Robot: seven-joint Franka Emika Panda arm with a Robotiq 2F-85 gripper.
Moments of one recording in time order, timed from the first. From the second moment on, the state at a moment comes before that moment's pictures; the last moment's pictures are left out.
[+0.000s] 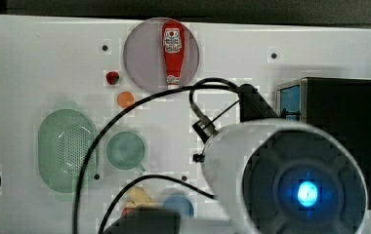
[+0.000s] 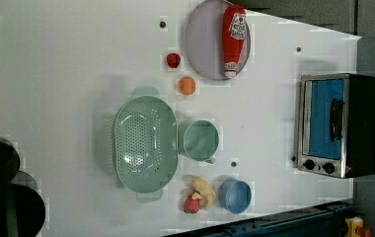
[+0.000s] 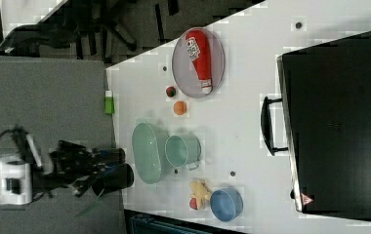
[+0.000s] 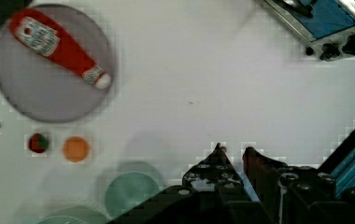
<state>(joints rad) 0.01 -0.29 -0.09 -1.92 -0.03 0.04 0.03</state>
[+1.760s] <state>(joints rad) -0.05 0.03 -0.46 -2.22 -0.11 0.76 -1.12</state>
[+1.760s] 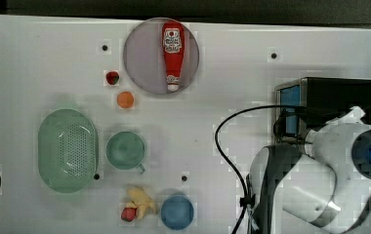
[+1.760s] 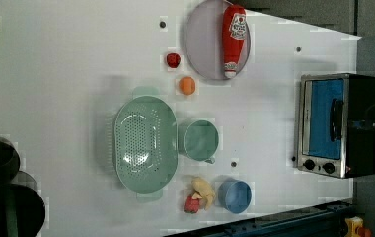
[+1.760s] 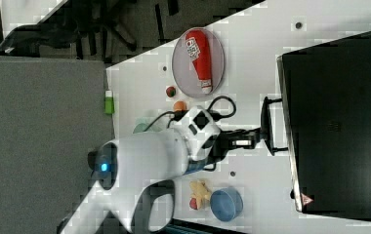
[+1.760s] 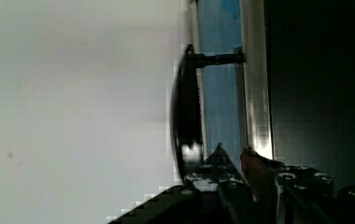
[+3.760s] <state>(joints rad) 0.11 0.33 -0.21 -2.28 -0.88 0.77 -0.30</state>
